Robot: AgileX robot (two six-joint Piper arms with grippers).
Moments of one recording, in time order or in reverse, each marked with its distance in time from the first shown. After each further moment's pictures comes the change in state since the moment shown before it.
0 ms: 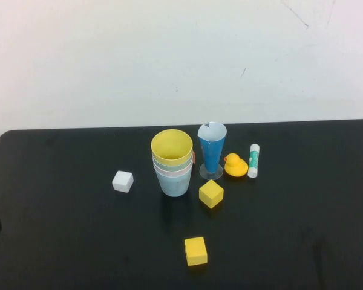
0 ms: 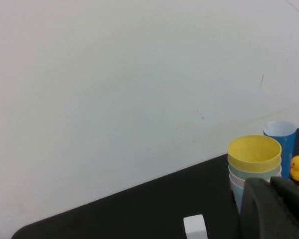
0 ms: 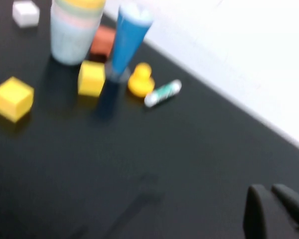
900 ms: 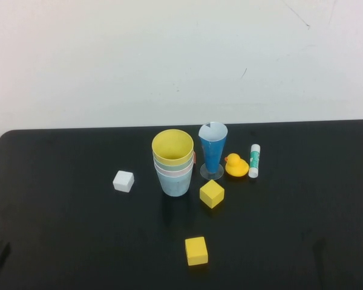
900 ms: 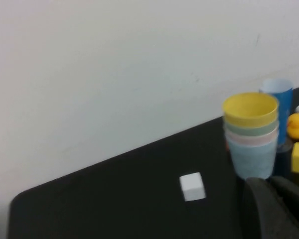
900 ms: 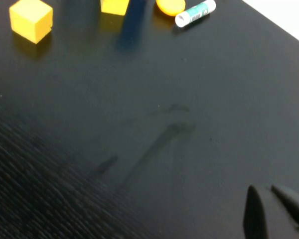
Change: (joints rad) right arm 0.000 -0.003 0.087 0.042 0.105 0.014; left arm 0.016 -0.033 0.061 0.024 0.053 0.004
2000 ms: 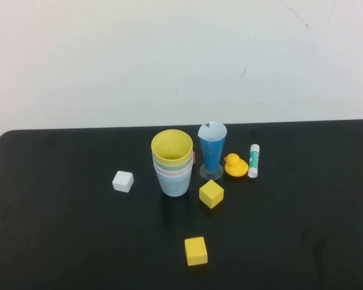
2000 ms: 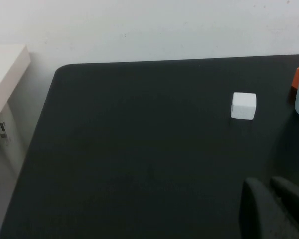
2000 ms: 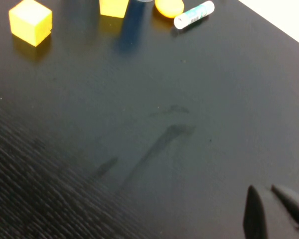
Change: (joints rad) right arm 0.000 -0.006 0.000 0.004 0.000 0.002; left arm 0.206 -0.223 0.164 0.264 0.236 -0.468
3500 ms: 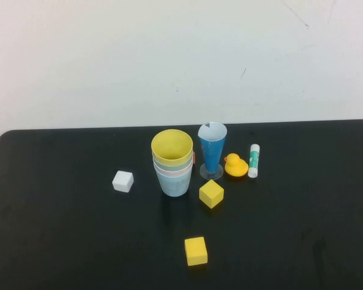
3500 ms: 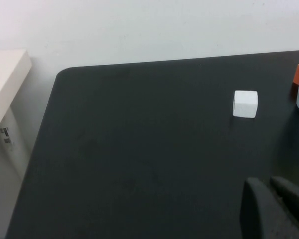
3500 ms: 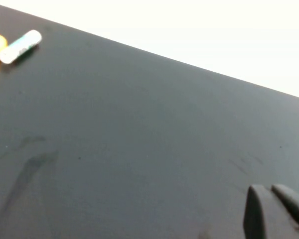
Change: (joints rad) right arm -0.519 -0.349 0.248 0.054 -0.191 -0.042; left arm 0.000 -0.002 0.000 0.000 0.000 0.031
